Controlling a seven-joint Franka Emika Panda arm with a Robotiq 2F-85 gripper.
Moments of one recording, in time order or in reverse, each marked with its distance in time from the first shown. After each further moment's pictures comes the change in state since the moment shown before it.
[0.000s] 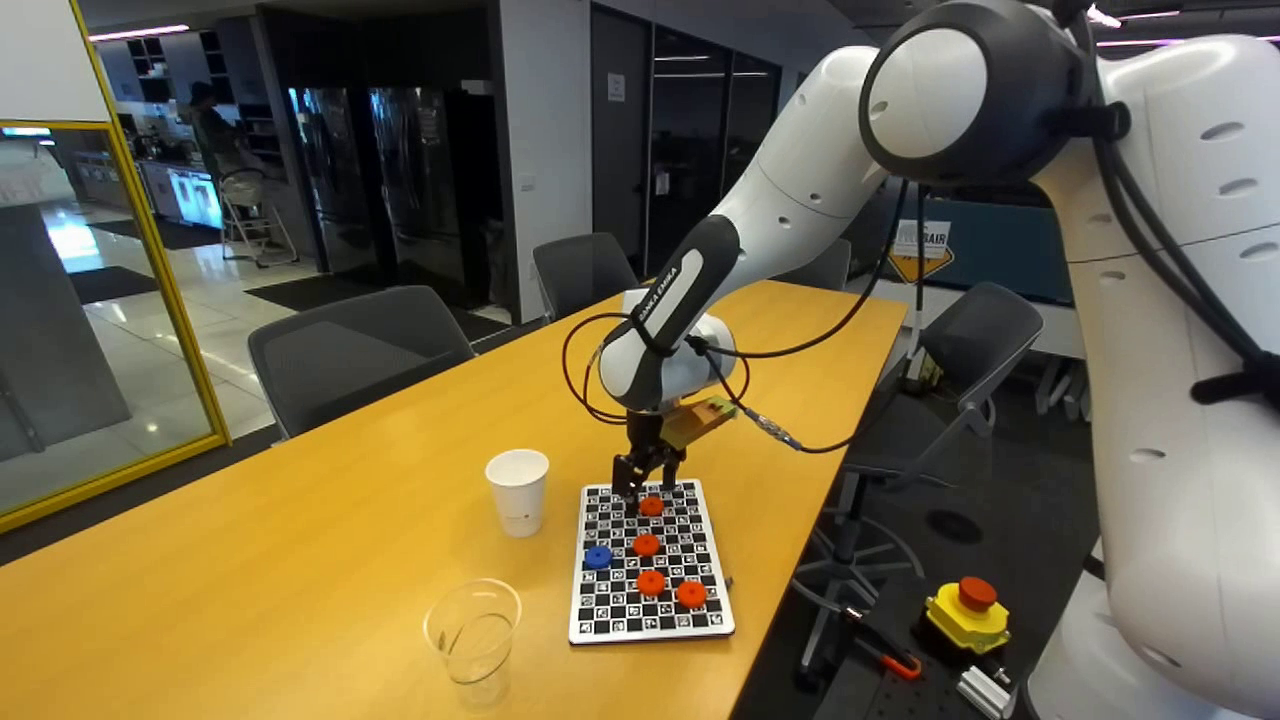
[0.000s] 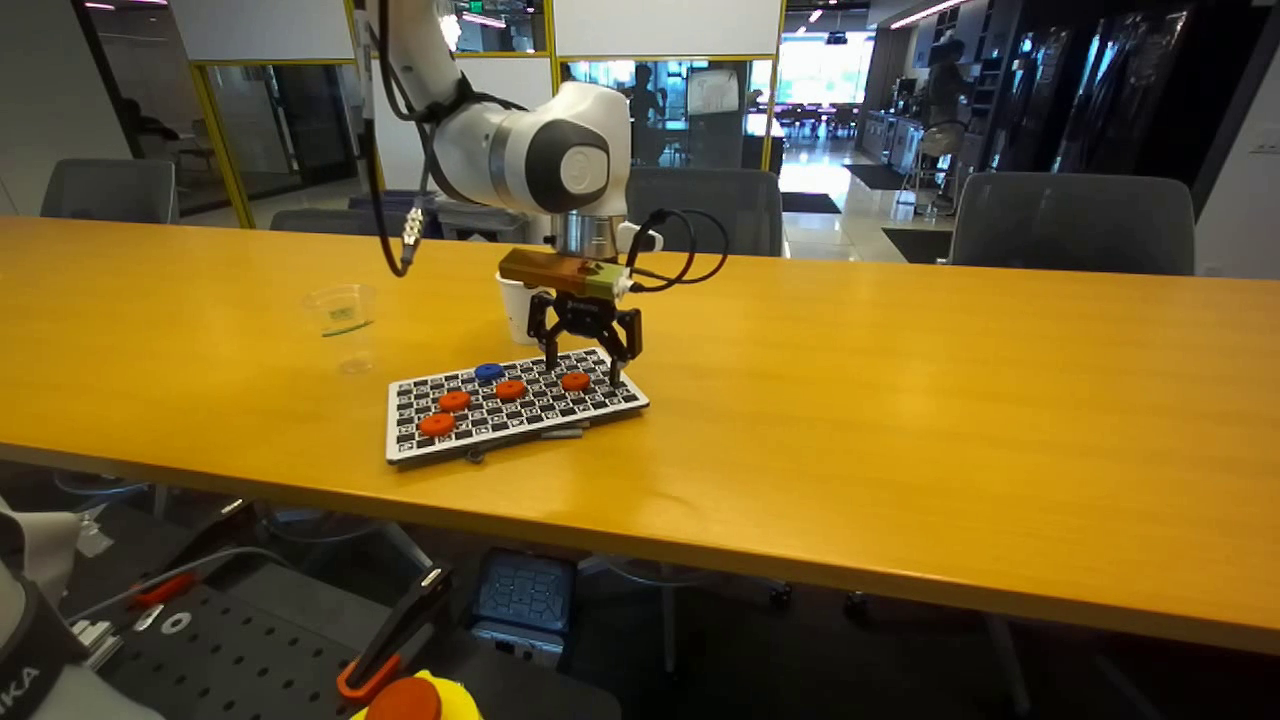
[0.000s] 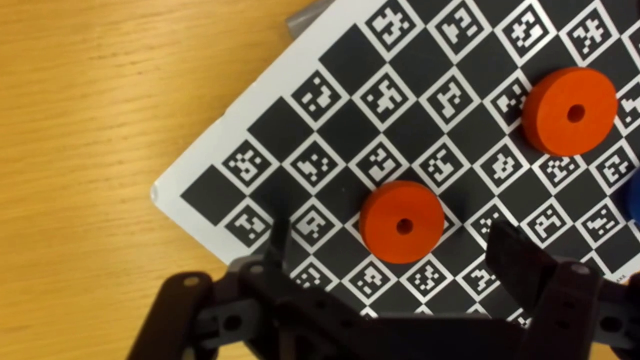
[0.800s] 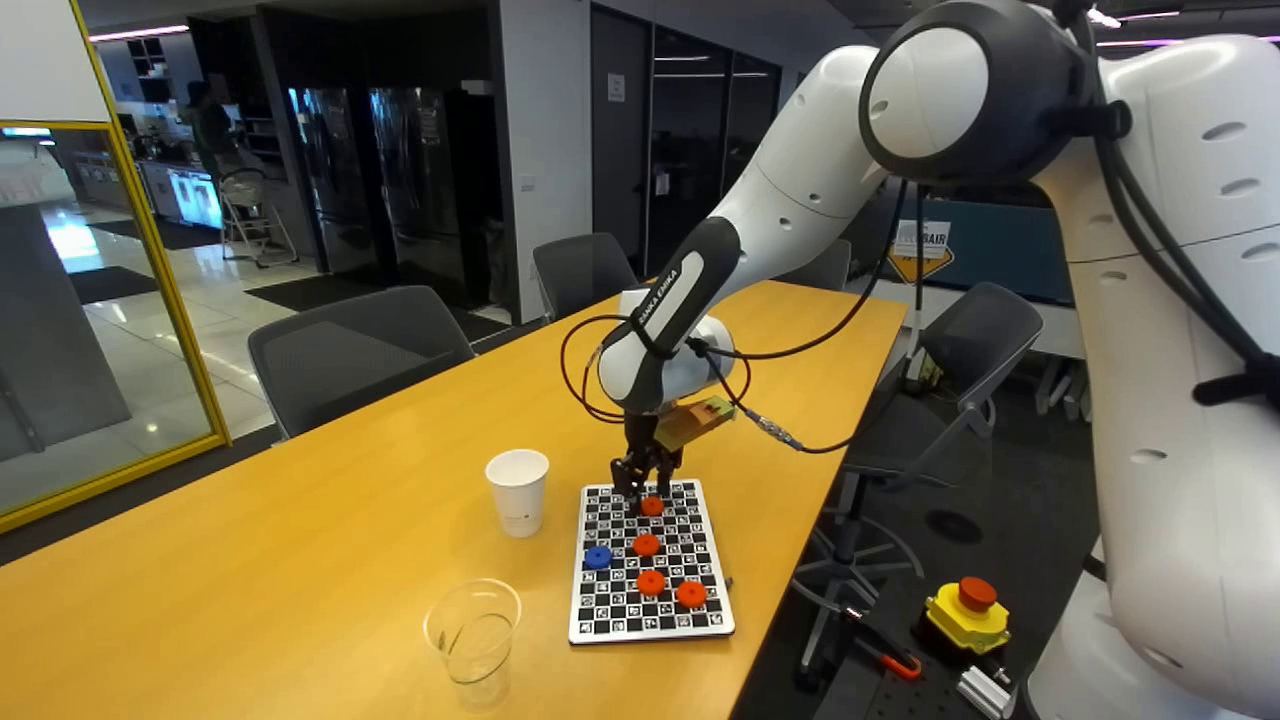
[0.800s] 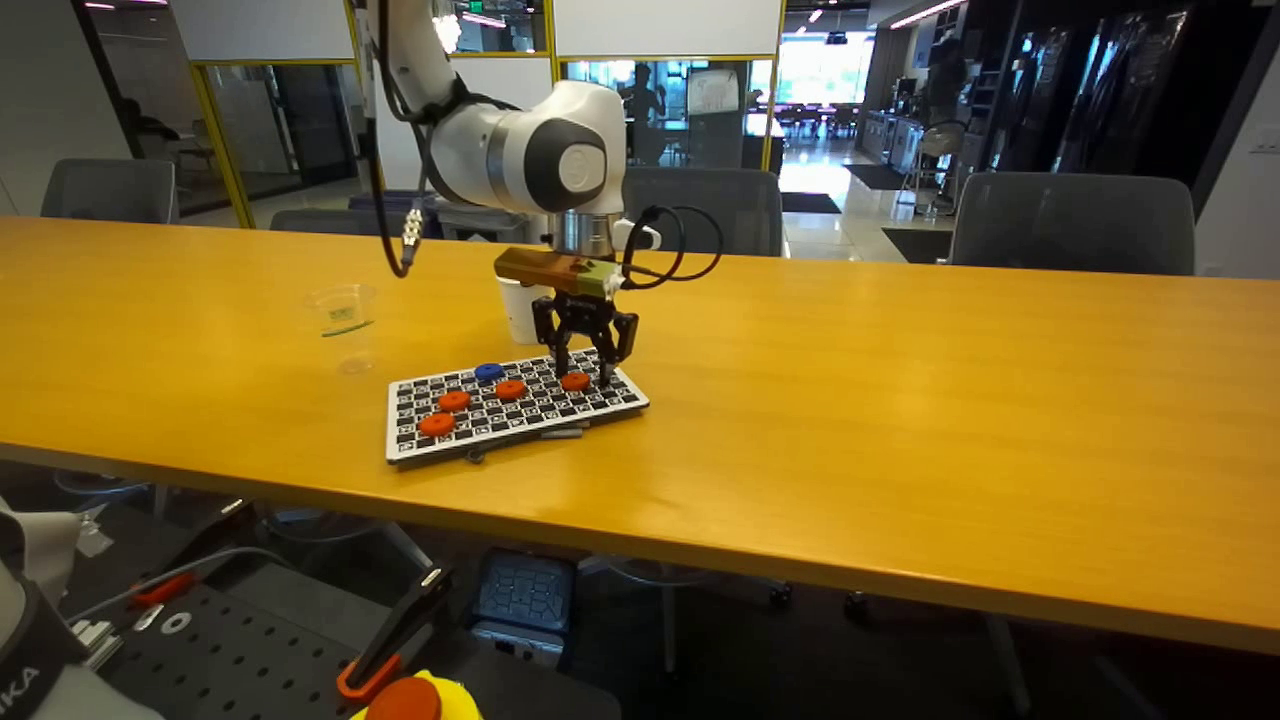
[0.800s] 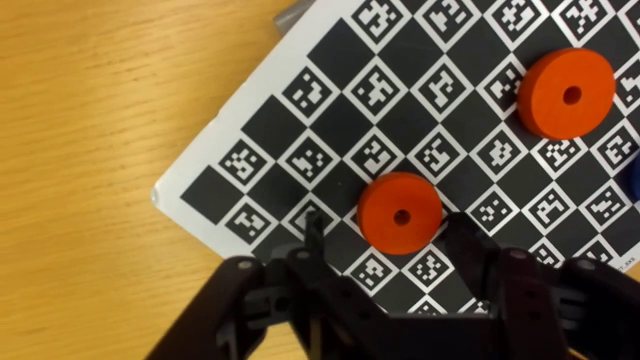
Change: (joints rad) arm 0.007 -0.002 0.000 -0.002 -0.030 0.014 0.086
